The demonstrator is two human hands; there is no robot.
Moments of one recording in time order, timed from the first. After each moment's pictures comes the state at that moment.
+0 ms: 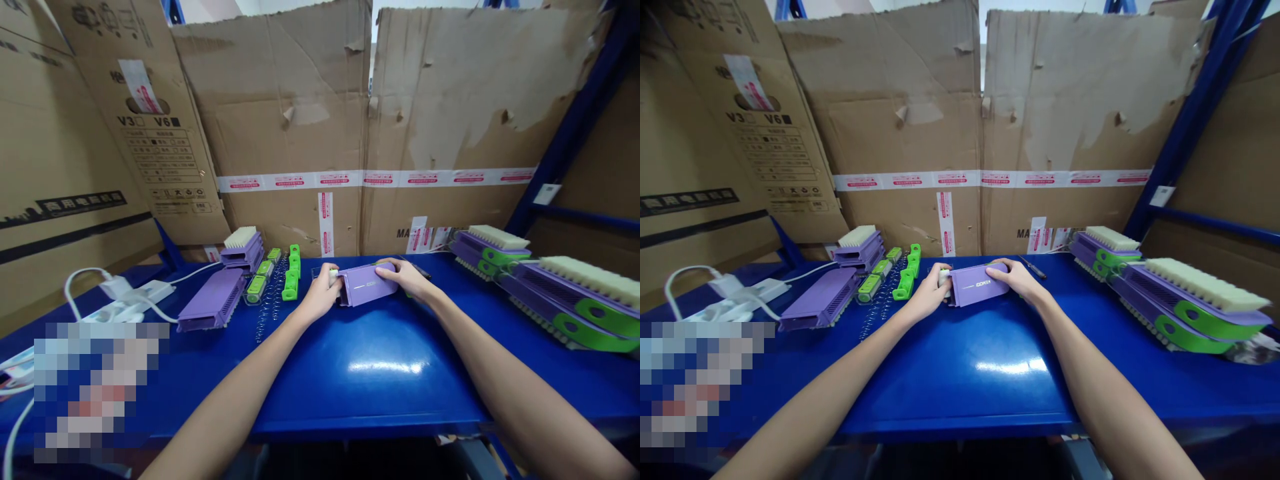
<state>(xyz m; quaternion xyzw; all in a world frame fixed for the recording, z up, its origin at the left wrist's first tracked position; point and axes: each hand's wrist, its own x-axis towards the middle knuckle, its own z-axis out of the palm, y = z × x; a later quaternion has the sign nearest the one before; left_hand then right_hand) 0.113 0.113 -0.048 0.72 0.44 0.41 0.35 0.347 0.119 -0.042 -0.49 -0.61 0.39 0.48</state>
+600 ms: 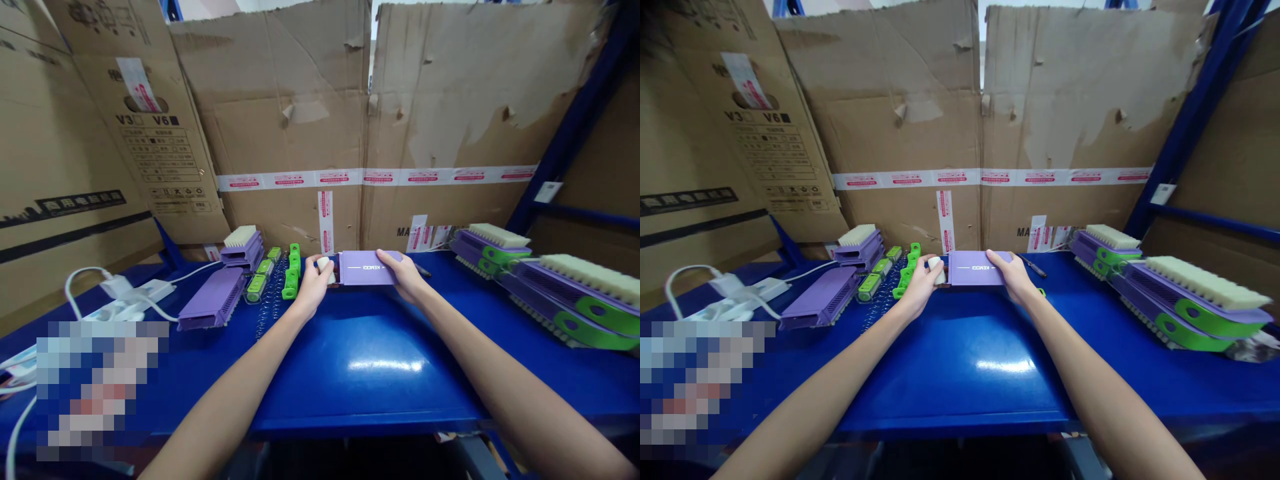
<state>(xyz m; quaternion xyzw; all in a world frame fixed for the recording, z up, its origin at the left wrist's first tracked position) 0.118 0.116 -0.036 0.50 0.40 0.56 0.52 0.317 0.114 -0.034 -0.45 -0.45 0.46 0.62</state>
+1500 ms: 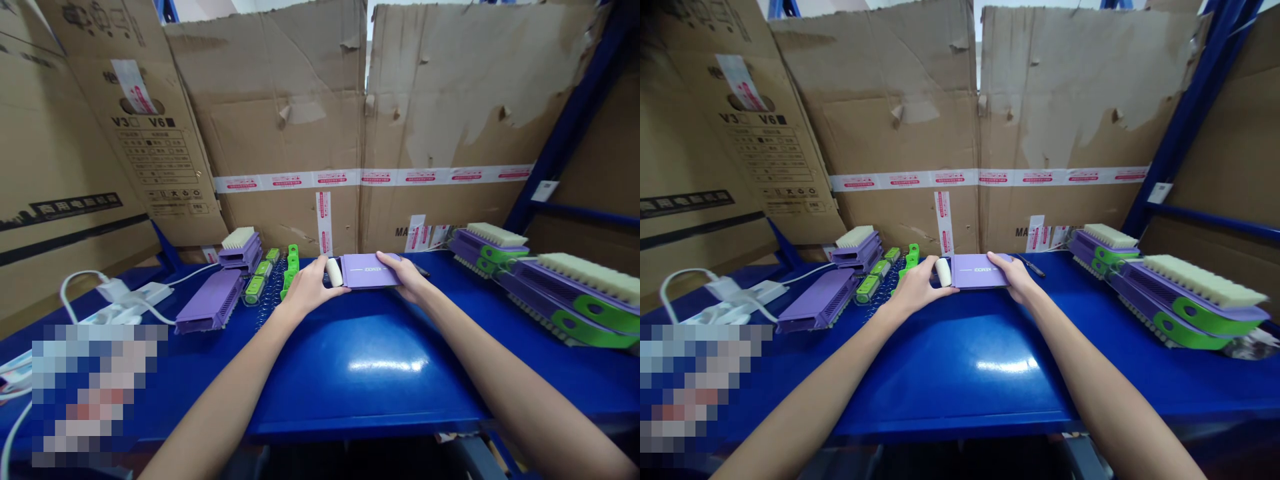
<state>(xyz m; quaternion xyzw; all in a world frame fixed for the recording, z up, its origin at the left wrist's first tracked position) 0.092 0.107 -0.024 0.83 0.44 0.33 0.02 0.326 0.118 -0.037 -0.46 -0.42 0.52 0.58</state>
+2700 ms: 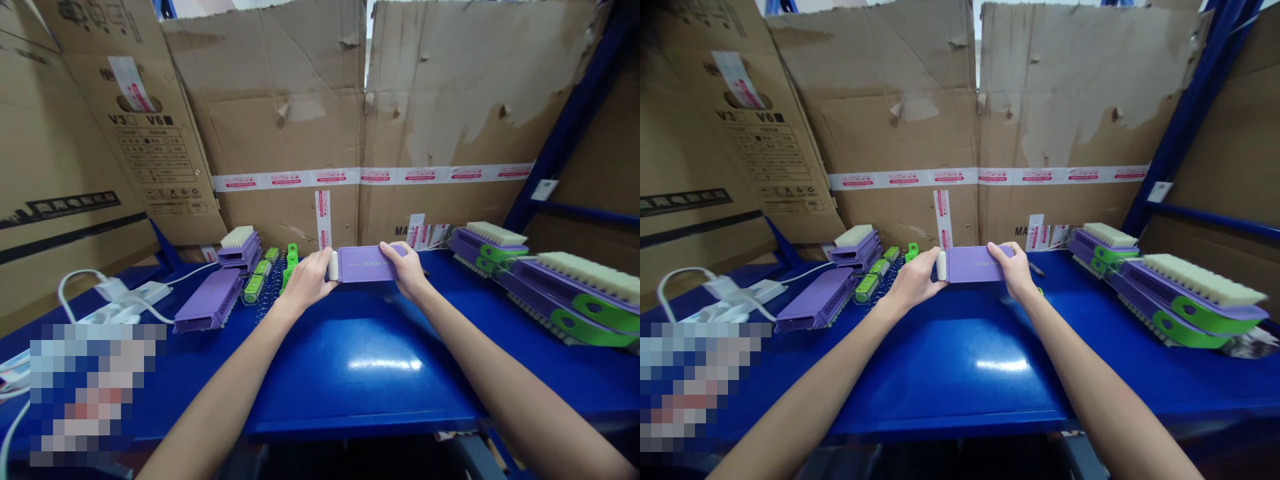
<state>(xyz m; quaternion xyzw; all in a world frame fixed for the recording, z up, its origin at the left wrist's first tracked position) 0.091 0.115 -0.017 0.86 0.36 0.33 -0.16 0.317 0.113 -0.026 -0.43 -0.44 0.36 0.70</state>
